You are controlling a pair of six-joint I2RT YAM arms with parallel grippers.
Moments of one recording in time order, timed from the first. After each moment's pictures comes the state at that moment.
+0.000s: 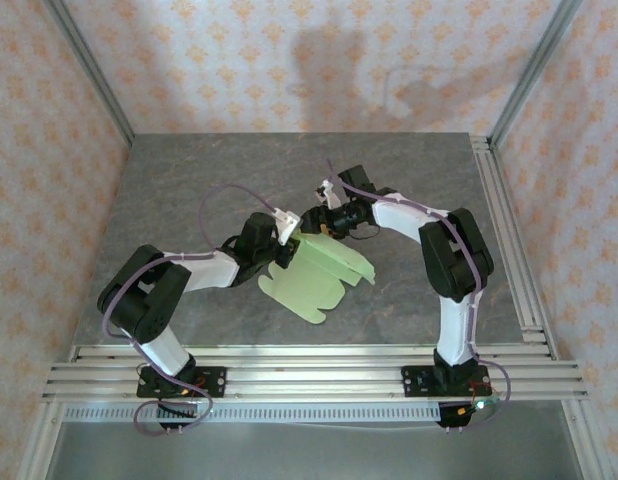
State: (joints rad) left arm -0.50 1.66 0.71 0.32 0.13 0.01; right arm 0.47 1.98 1.36 -0.38 -0.80 0.38
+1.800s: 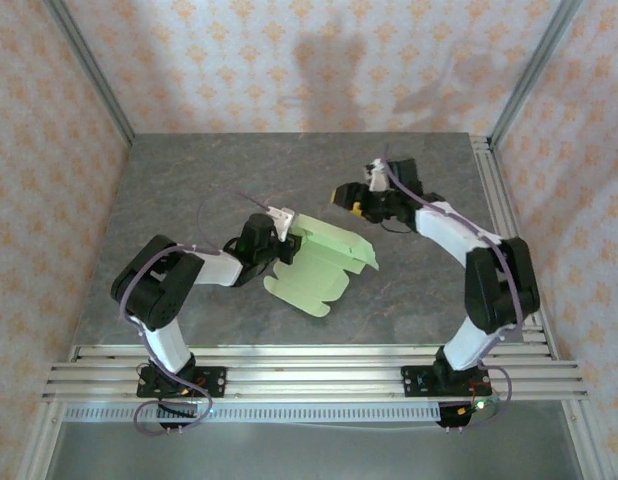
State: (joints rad) left arm -0.48 1.75 0.69 0.51 0.19 -0.22; right arm 0.28 1.64 1.13 -0.19 -0.63 0.62
